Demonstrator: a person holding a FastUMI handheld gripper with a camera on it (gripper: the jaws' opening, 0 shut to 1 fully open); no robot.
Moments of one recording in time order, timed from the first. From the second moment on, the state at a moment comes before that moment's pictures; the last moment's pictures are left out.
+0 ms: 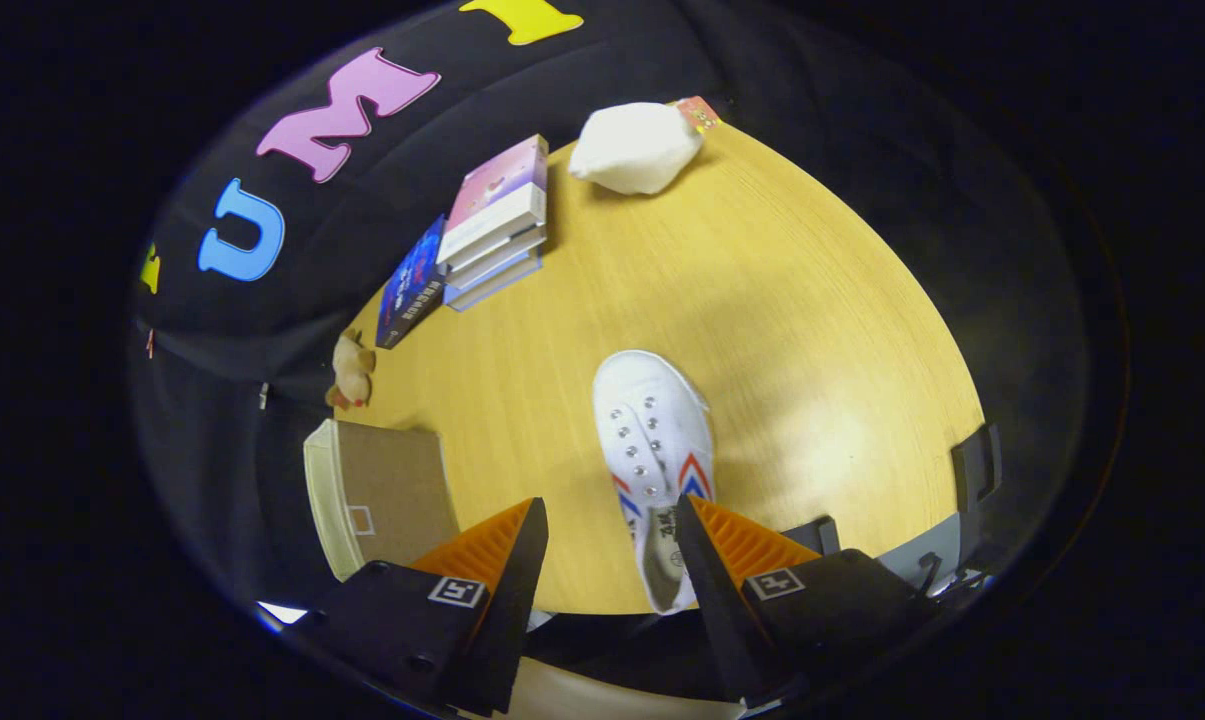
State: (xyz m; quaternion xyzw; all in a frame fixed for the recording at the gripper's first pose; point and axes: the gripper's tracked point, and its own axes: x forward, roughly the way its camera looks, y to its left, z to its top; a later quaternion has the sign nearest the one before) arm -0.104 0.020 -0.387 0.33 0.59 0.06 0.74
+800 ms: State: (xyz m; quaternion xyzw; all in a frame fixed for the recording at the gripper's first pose) arm -0.105 0.027 -0.480 0.29 0.65 0.08 0.70
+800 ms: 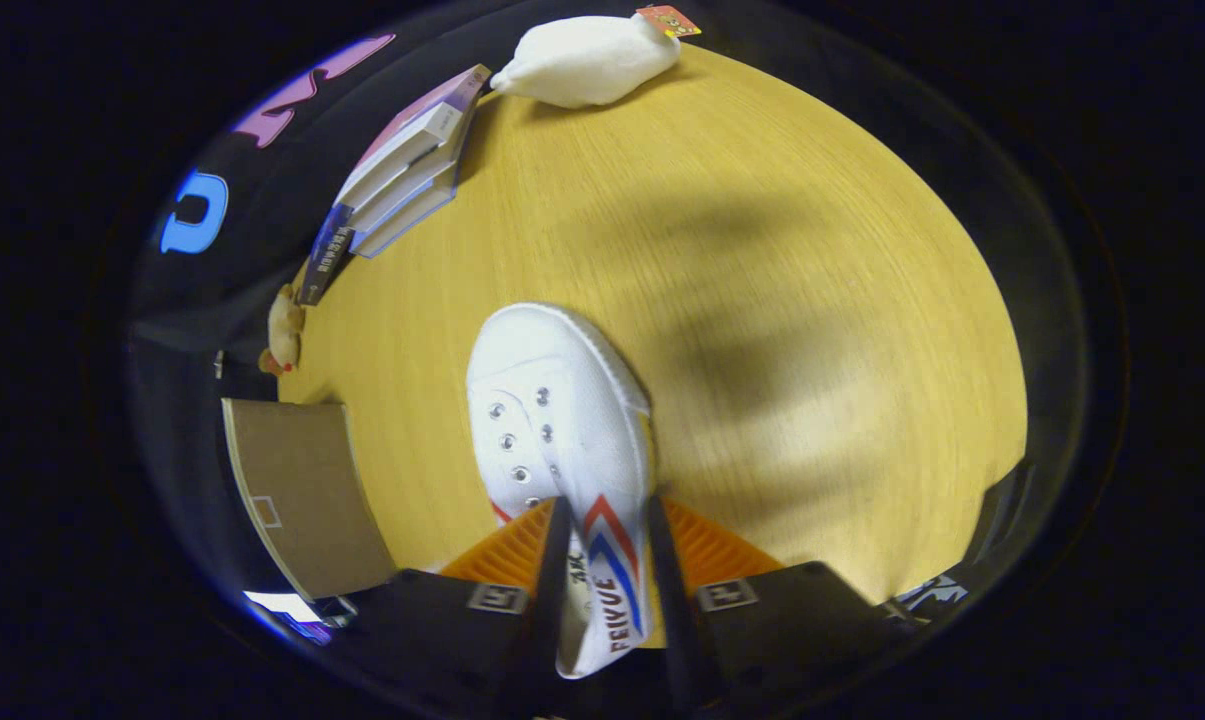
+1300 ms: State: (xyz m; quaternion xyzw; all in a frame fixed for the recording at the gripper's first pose) arm -0.105 0.036 -0.433 0.38 0.63 0.08 0.68
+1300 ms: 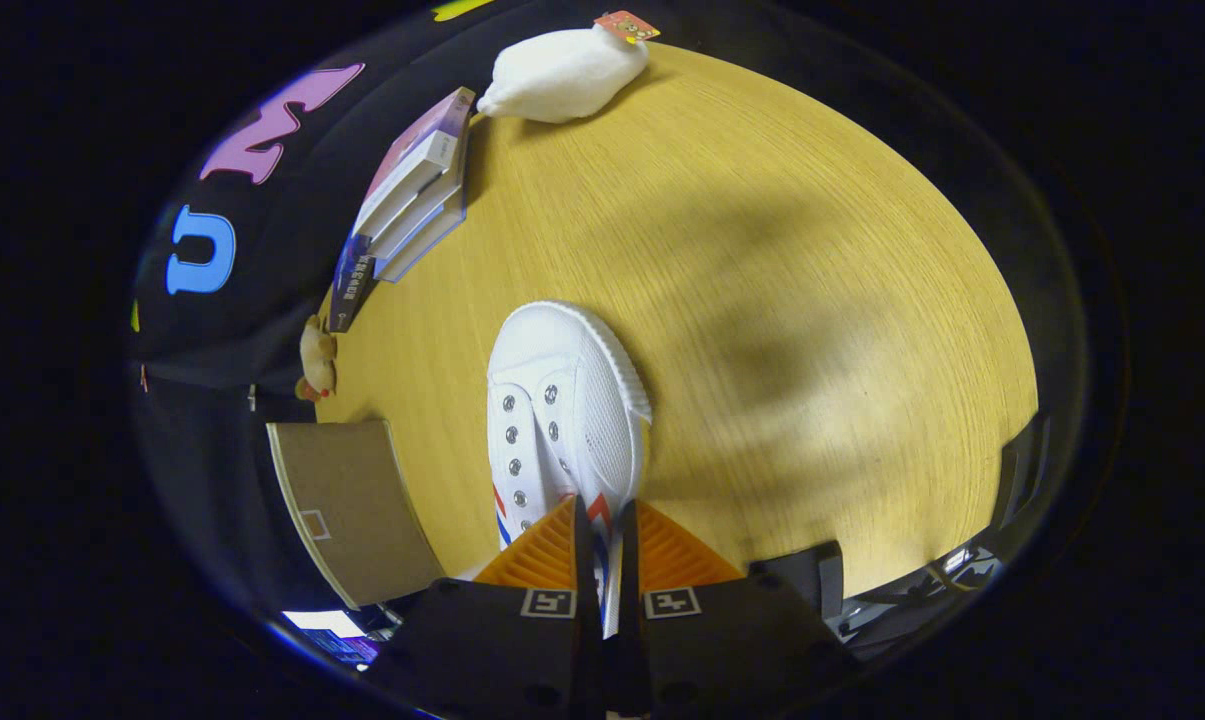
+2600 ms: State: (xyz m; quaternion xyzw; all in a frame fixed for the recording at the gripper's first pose) arm -0.075 0.315 -0.211 0.38 0.58 0.24 0.68
